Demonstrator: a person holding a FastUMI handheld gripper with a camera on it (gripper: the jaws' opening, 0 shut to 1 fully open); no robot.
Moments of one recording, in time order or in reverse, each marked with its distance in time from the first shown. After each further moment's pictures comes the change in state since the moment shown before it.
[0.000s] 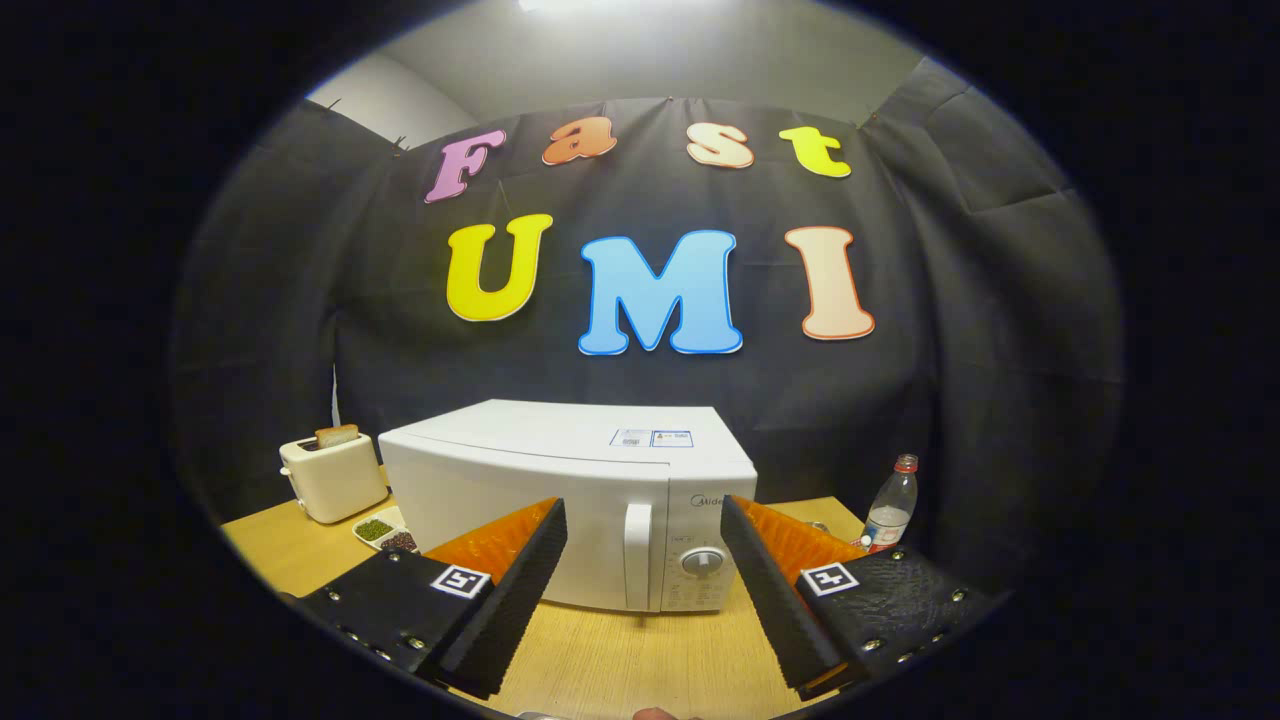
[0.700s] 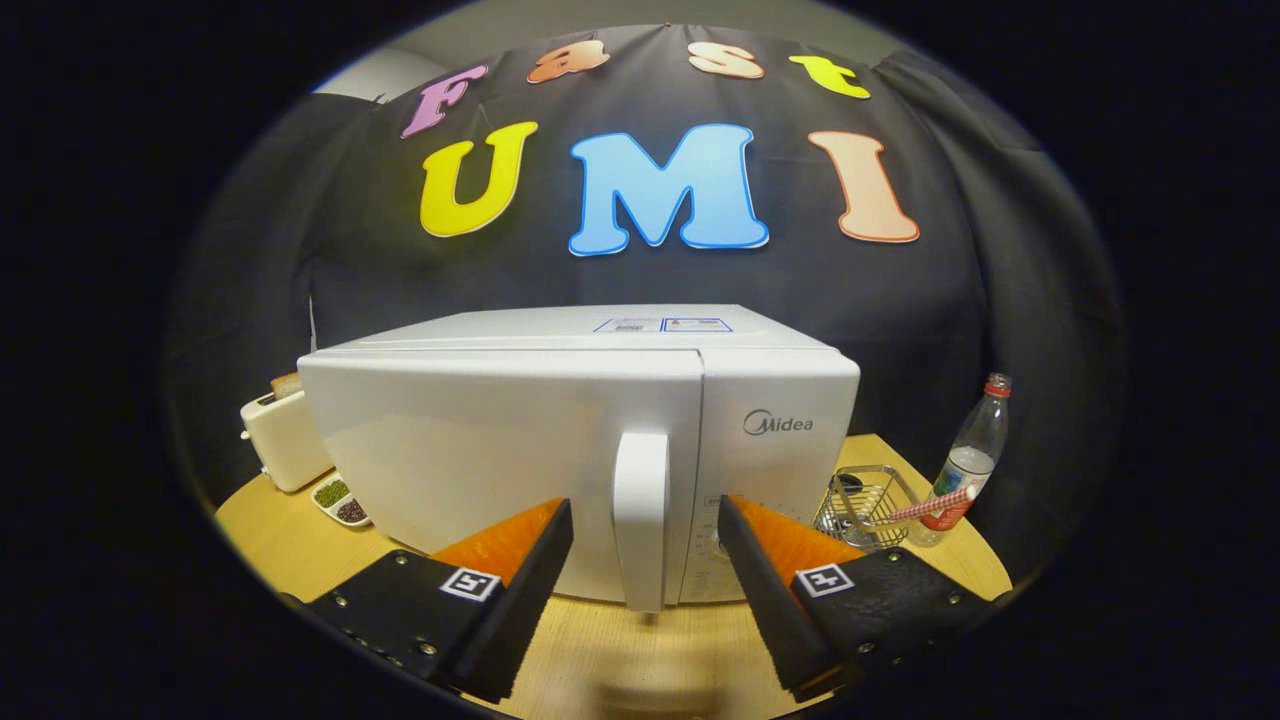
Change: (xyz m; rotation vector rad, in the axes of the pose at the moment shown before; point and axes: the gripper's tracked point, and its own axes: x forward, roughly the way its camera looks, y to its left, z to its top) arm 0.099 0.004 -0.086 0.026 0.195 0.006
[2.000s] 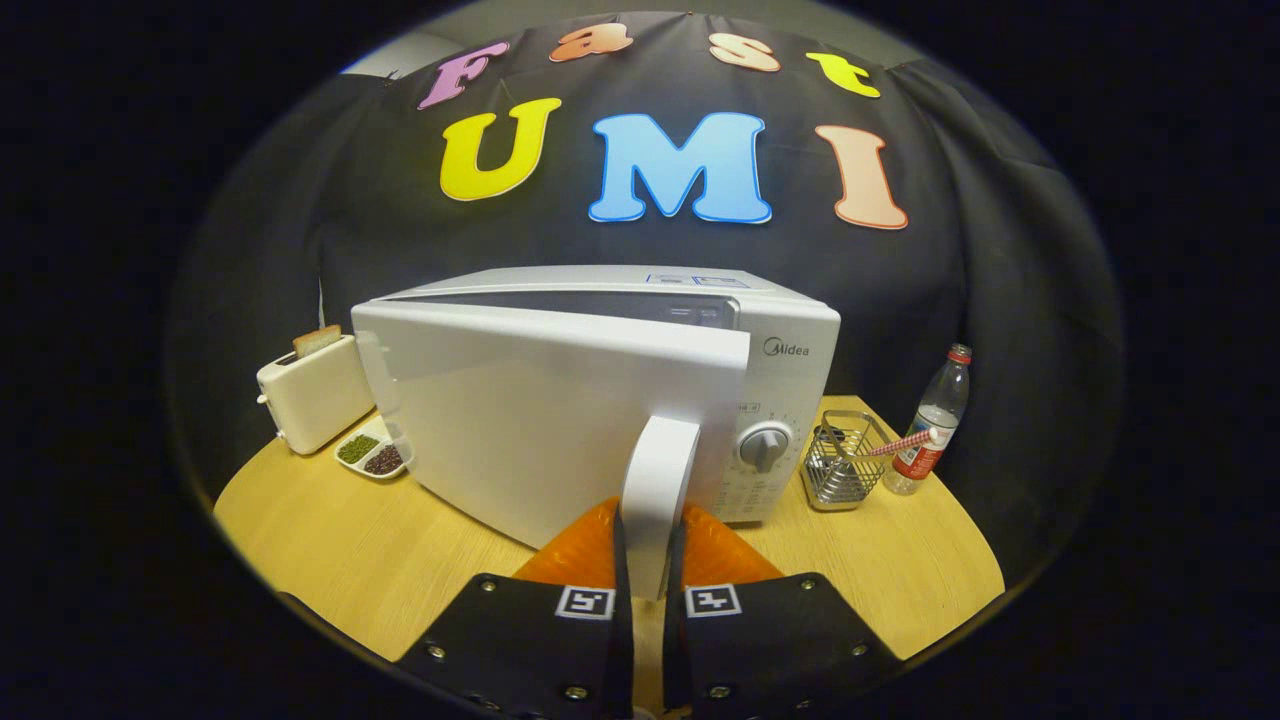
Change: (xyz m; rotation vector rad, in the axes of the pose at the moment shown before) arm -0.094 0.046 -0.036 -0.022 0.119 -0.025
